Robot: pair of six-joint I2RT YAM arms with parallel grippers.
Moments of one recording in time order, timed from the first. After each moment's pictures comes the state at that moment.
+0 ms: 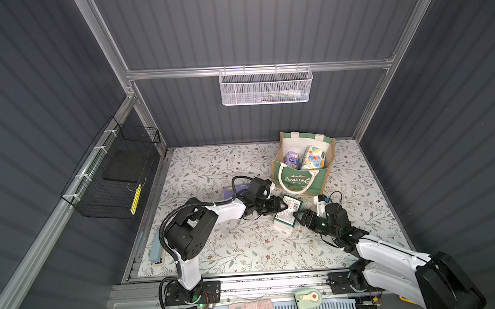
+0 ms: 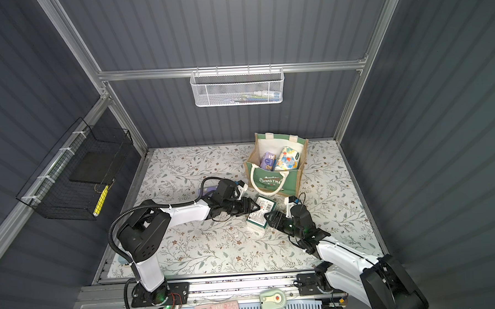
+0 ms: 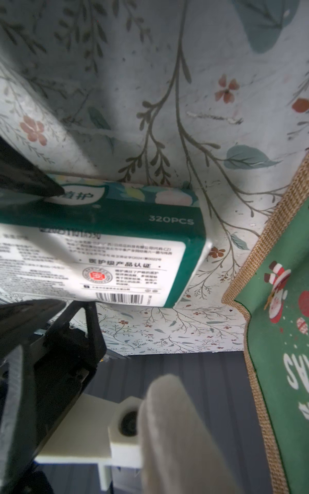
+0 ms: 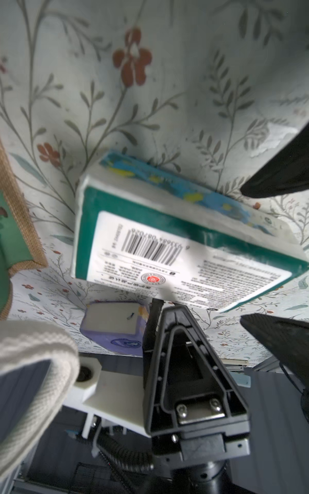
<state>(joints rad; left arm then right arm) -0.75 1.84 1.05 0.03 0.52 -0.74 0.47 1.03 0.21 0.25 -0.26 0.92</state>
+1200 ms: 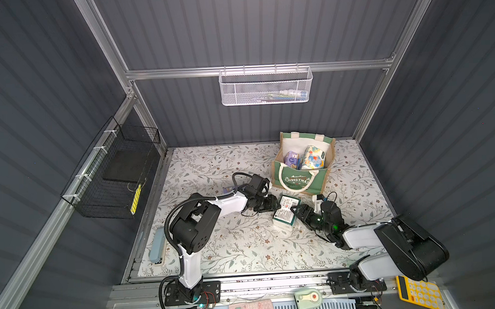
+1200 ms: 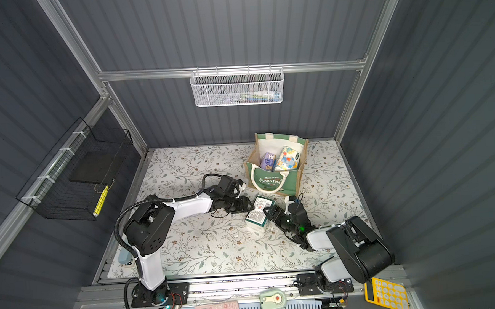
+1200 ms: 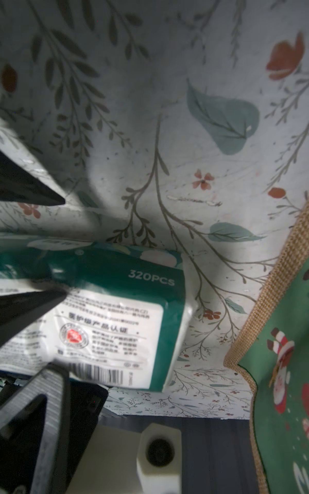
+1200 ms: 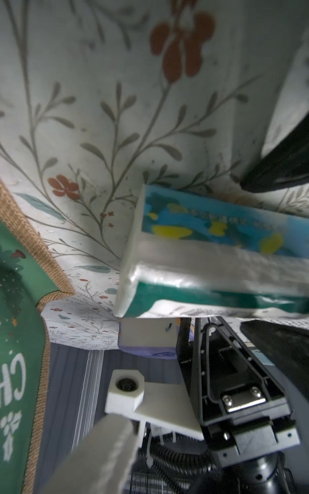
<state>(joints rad) -0.72 1.93 1.16 -0.19 0.44 -0.59 0.43 1.46 0.20 0.74 -0.30 1.08</state>
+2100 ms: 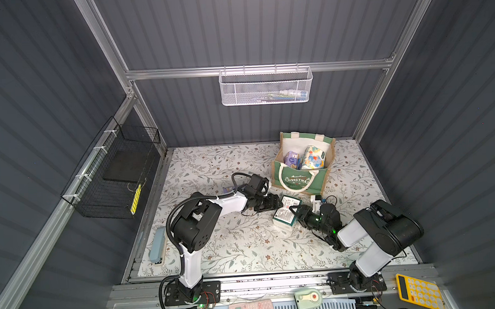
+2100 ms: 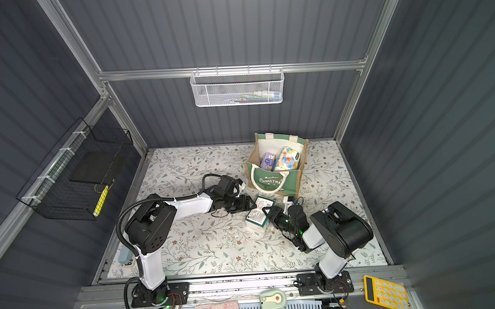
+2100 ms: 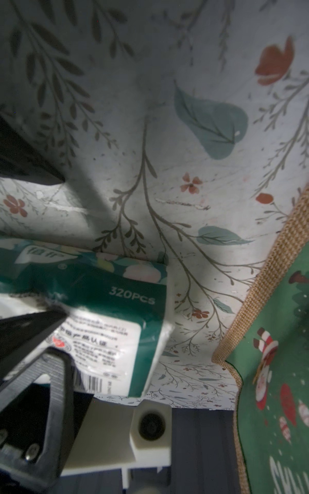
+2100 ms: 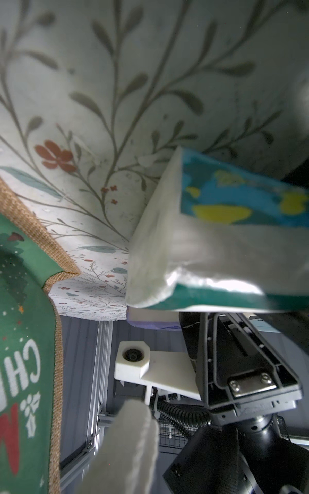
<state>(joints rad) -0.71 1.93 1.15 -0.14 0.45 -0.62 0.45 1.64 0.17 1.08 -0.33 1.21</state>
